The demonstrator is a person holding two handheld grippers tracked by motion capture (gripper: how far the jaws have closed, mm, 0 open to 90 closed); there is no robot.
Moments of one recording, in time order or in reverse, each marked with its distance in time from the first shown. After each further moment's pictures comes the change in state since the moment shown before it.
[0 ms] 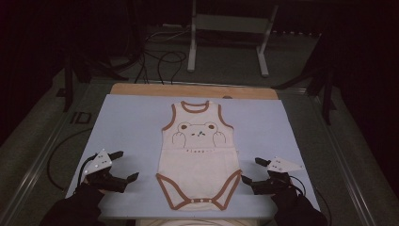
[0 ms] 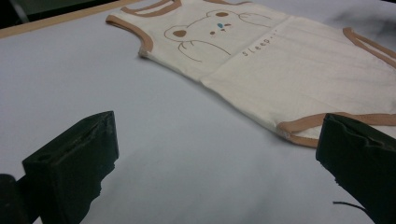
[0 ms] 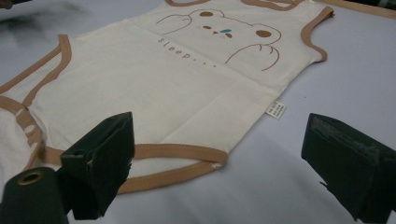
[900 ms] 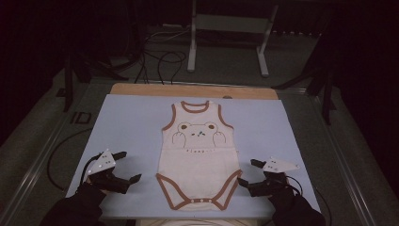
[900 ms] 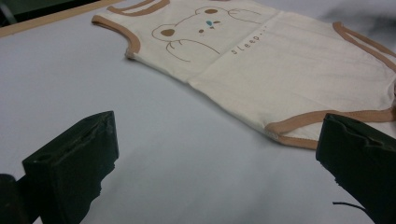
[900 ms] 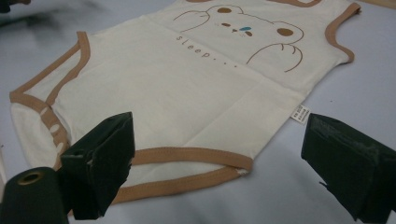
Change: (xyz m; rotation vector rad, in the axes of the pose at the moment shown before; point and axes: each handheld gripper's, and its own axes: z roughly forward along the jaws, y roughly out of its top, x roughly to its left) left arm -0.006 0.007 0.004 0.019 -0.033 0.030; right arm 0.013 0.009 0.004 0.030 0.039 -0.009
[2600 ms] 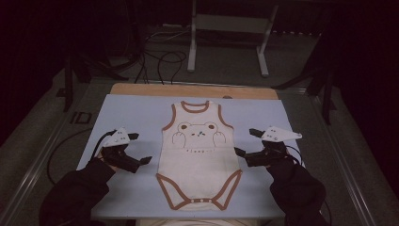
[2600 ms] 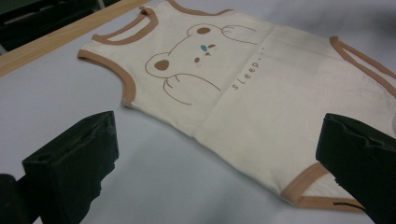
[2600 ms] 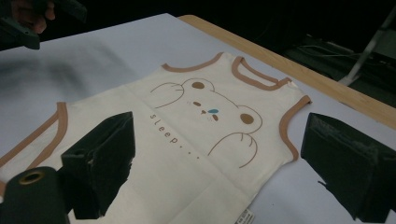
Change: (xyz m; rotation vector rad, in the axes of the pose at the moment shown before) left arm 0.023 0.068 0.030 0.072 -0.065 0.060; right arm -0.023 0.092 0.001 -0.080 -0.047 -0.084
